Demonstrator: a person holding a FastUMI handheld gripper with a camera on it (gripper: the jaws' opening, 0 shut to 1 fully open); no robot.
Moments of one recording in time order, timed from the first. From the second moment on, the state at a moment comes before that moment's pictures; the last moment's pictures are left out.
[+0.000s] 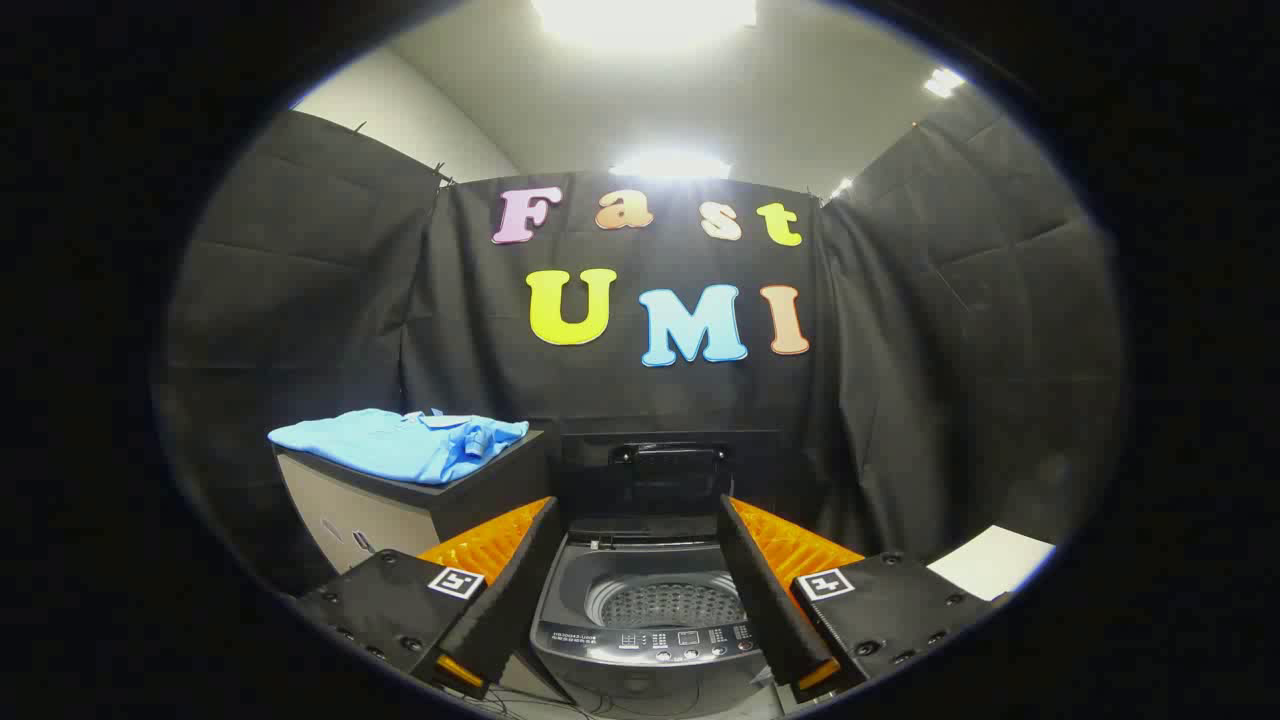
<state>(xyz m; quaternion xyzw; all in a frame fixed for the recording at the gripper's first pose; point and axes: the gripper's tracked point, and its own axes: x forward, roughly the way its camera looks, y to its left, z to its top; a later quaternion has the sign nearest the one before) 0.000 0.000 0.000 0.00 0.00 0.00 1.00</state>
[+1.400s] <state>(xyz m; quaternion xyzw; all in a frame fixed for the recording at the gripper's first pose) 0.025 0.026 0.029 0.00 -0.01 0.03 1.00</state>
